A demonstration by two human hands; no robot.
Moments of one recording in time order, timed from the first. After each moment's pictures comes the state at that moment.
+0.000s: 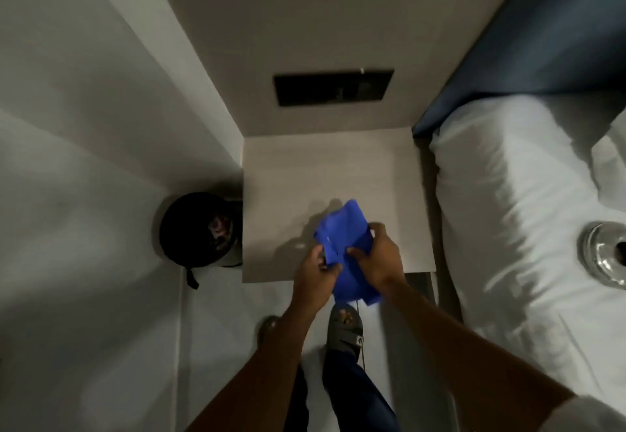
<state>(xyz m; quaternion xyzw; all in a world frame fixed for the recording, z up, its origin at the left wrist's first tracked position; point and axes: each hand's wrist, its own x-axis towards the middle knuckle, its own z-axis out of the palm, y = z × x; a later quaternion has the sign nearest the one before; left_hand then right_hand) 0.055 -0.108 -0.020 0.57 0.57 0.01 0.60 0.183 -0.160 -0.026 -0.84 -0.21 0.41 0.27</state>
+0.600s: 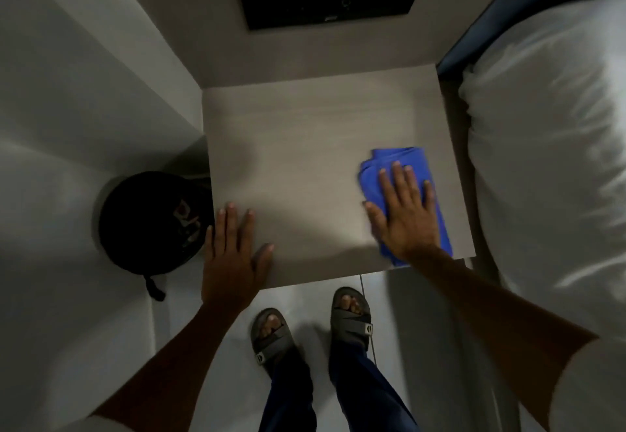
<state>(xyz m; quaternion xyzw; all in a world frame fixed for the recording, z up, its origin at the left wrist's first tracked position) -0.056 -0.012 -0.188 0.90 0.41 -0.09 0.10 0.239 -0.154 -0.176 -0.87 -0.47 0.14 -0.04</state>
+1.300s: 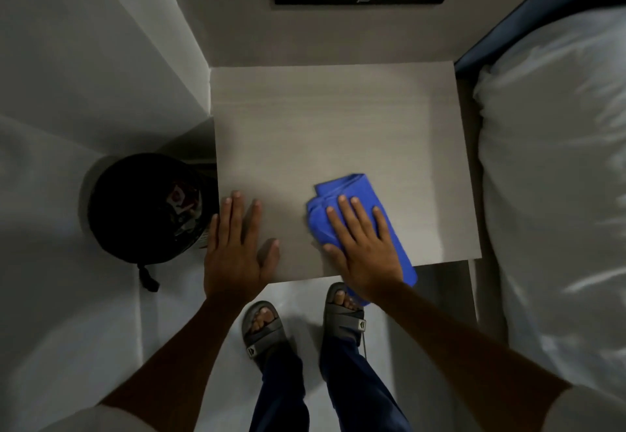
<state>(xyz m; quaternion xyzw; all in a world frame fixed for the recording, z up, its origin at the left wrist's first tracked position) -0.065 -0.013 -0.203 0.91 0.41 0.01 0.09 0.143 -0.153 -0.188 -0.80 -0.58 0.14 -0.03</state>
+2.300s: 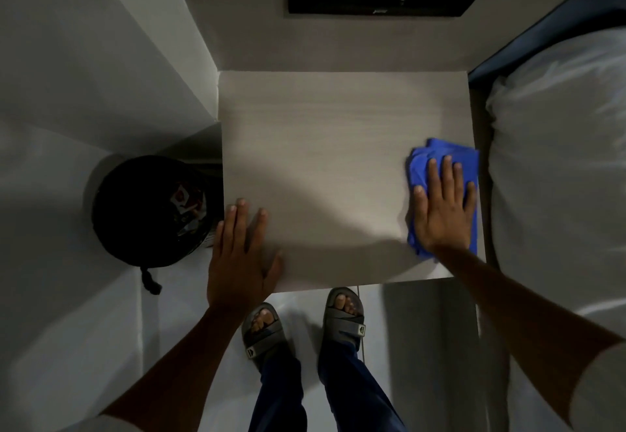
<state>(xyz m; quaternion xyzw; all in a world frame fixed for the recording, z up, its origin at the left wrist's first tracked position) -0.061 -0.010 -0.199 0.90 0.41 -0.04 0.12 0.275 -0.146 -0.183 -0.91 -0.38 0.14 0.00</state>
